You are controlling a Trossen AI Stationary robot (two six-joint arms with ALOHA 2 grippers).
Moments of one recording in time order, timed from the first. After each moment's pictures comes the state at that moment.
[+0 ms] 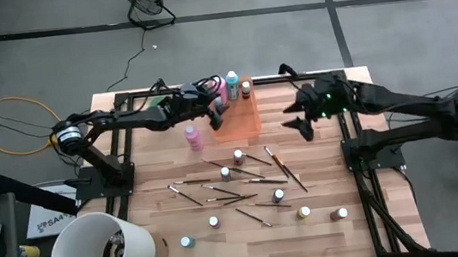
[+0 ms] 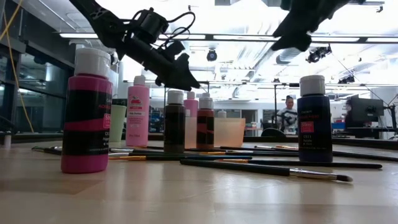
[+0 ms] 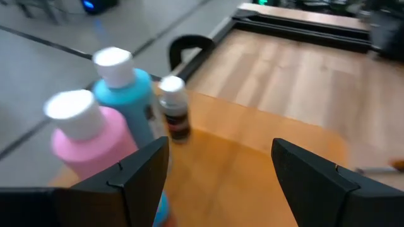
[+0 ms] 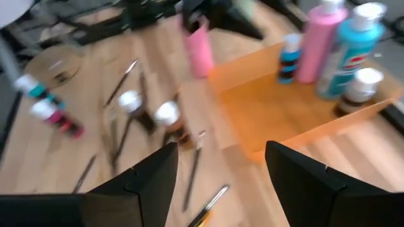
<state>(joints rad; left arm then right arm) 0.44 1.56 0.91 0.29 -0.04 0.03 -0.32 0.93 0.88 -0.54 -0.15 0.14</state>
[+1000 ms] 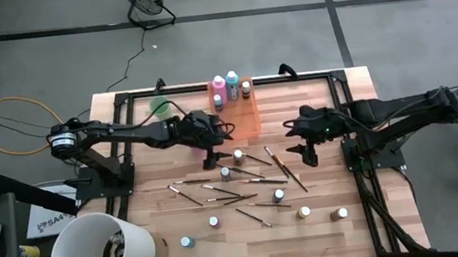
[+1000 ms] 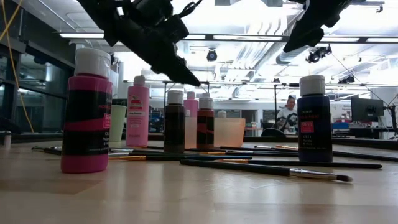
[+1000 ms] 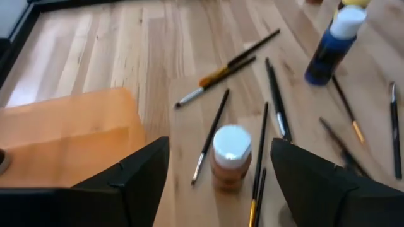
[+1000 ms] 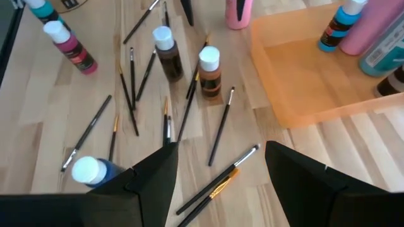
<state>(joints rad) 0.18 1.51 0.91 0.05 0.21 0.25 0.05 0.99 0.88 -0.64 0.11 0.22</state>
